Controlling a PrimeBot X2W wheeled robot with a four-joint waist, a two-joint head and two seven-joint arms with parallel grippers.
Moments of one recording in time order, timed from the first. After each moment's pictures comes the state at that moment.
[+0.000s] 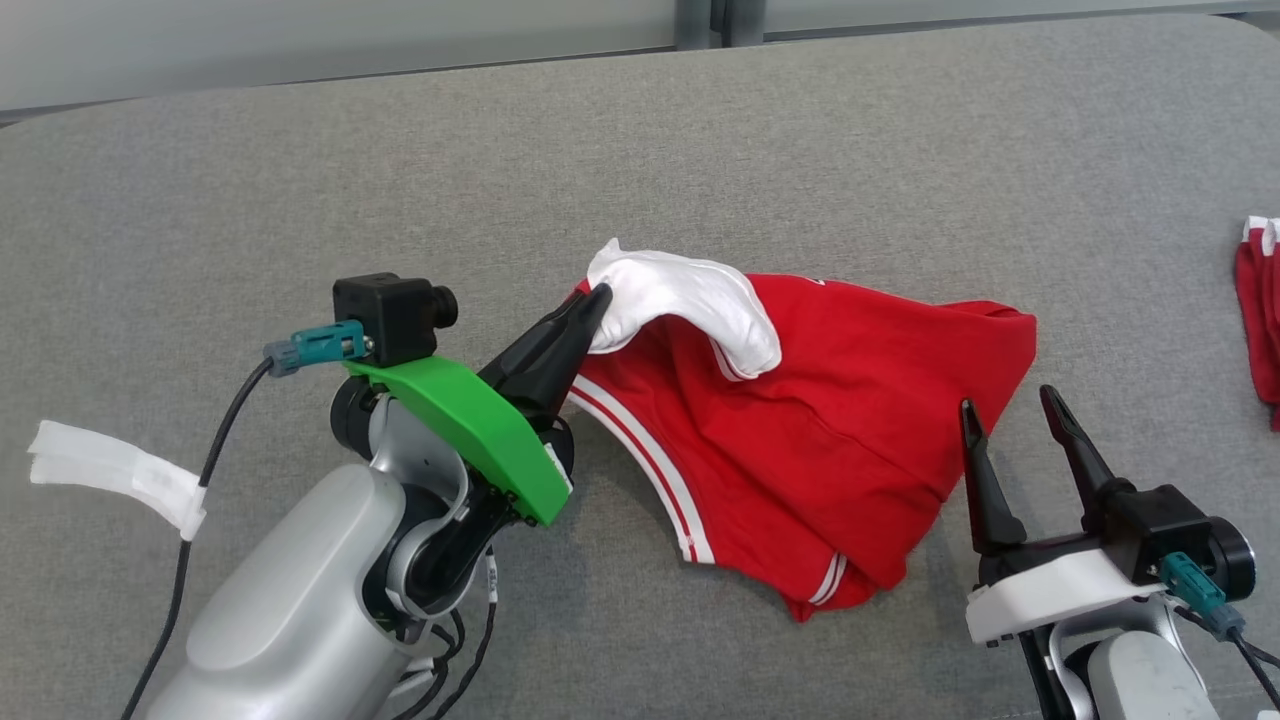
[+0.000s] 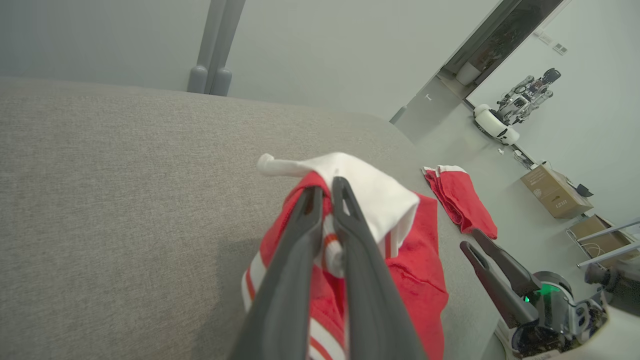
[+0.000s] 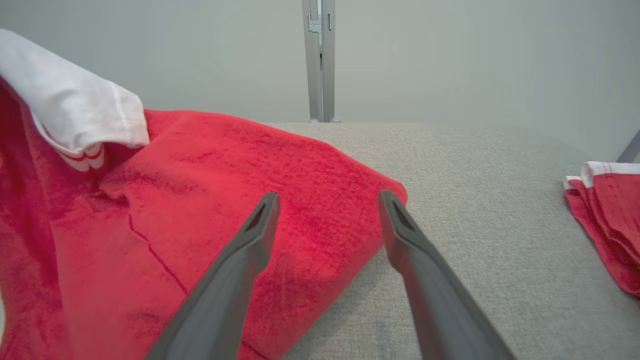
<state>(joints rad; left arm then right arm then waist) -0.56 0.33 -0.72 0.07 -1.06 0.02 0.10 -0.05 -0.05 -0.02 0.11 0.06 0.13 -0.26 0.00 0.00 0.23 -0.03</state>
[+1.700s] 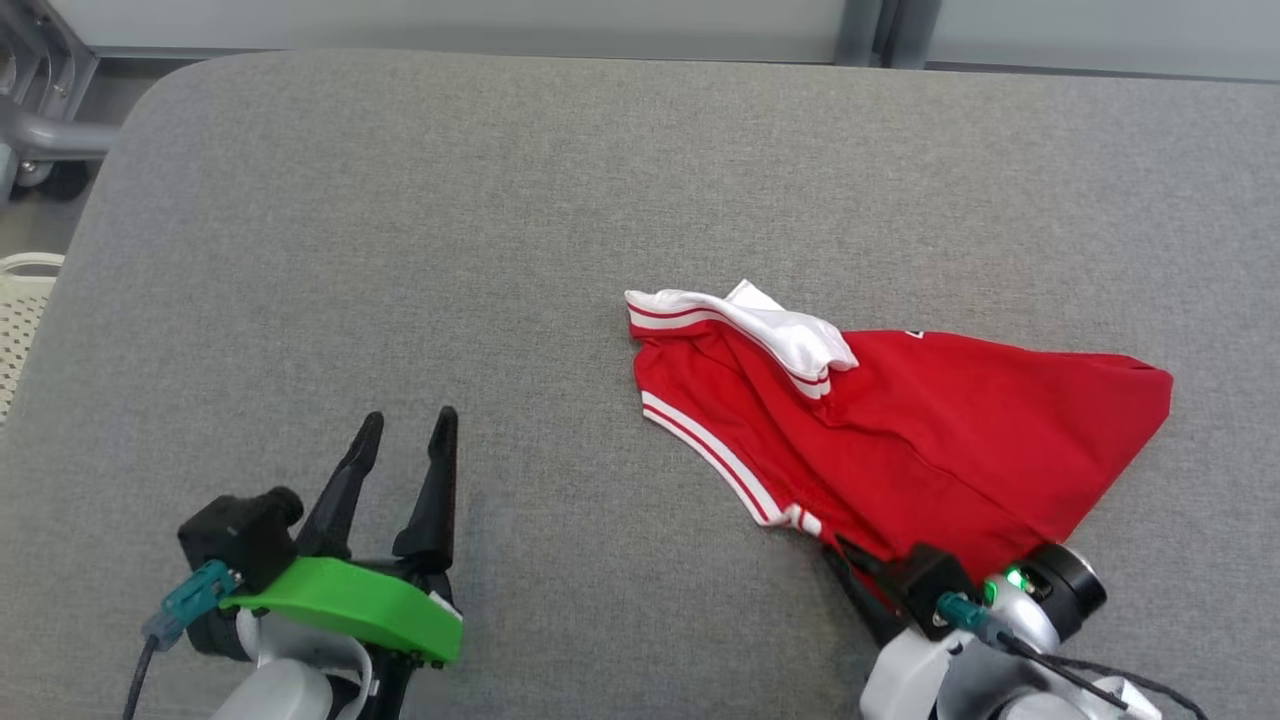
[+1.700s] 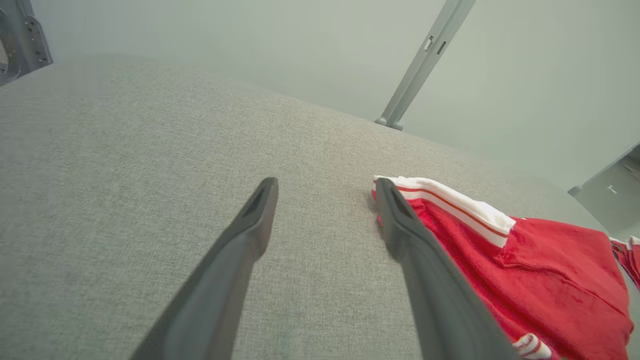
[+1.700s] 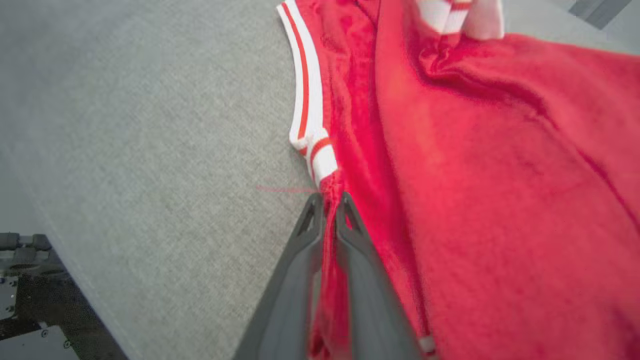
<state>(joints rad) -0.21 0.44 -0.62 -0.03 -0.91 0.24 -0.24 -0.02 -0.23 0.40 0.05 -0.02 0.13 0.13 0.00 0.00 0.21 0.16</state>
